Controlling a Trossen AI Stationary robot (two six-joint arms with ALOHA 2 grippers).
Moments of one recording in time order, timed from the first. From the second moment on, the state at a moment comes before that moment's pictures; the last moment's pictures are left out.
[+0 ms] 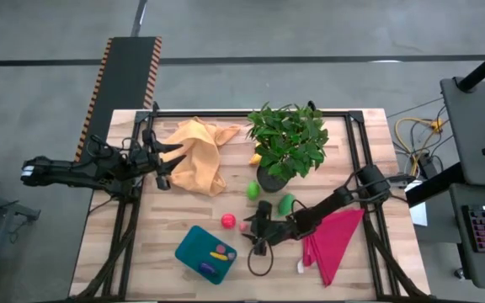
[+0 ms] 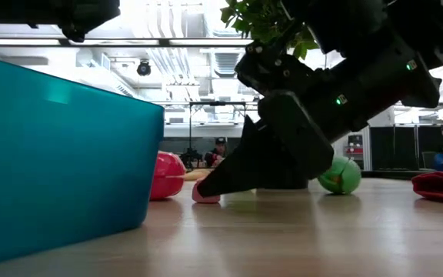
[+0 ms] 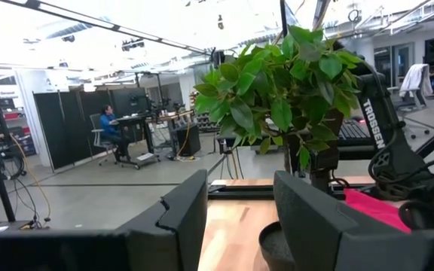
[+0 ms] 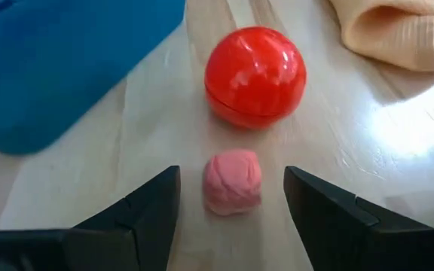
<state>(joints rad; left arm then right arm) -0.05 0.44 0.33 0.28 -0.35 0.22 0.42 2.08 0.97 0.49 0.47 0.27</state>
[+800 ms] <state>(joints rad) -0.05 0.44 0.33 0.28 -0.35 0.22 0.42 2.09 0.99 0.45 0.46 0.29</state>
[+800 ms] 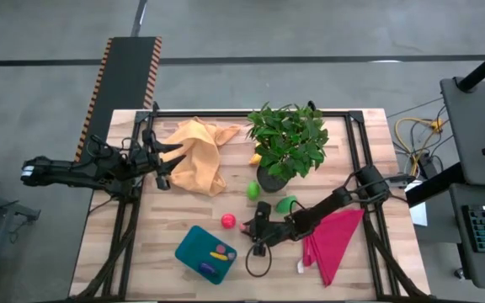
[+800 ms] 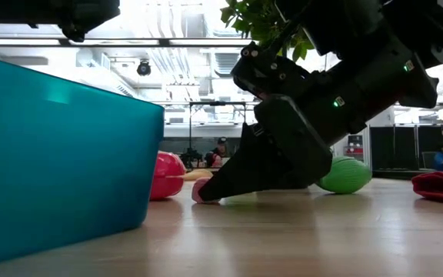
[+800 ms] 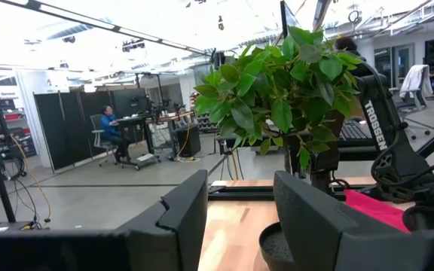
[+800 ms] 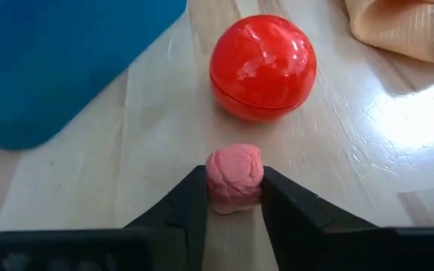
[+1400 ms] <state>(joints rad) -0.05 0.44 0.33 0.28 -0.35 0.22 0.42 2.00 1.17 0.11 0.47 0.18</state>
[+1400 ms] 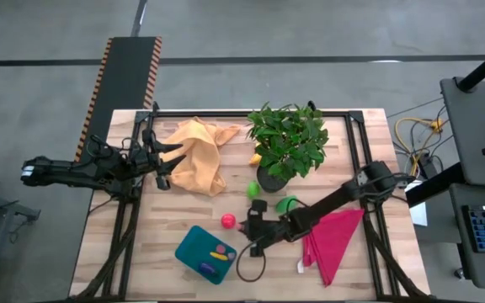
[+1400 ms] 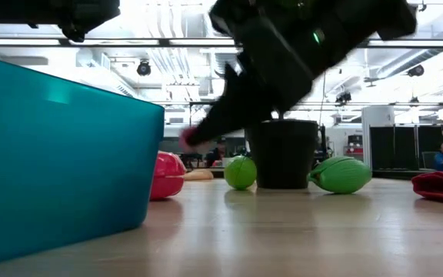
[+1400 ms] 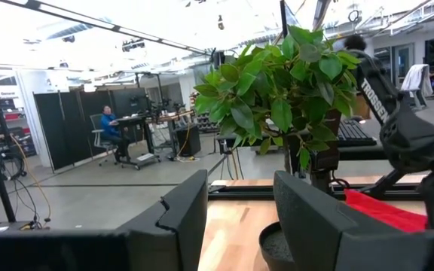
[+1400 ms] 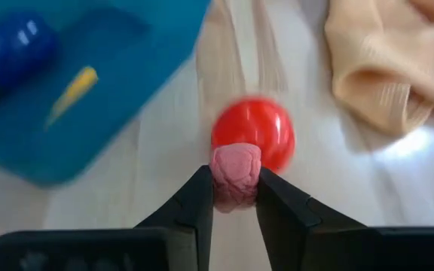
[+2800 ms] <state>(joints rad) -0.05 0.44 0.33 0.28 -0.35 0.22 0.46 2.10 1.45 0.03 0.15 0.04</state>
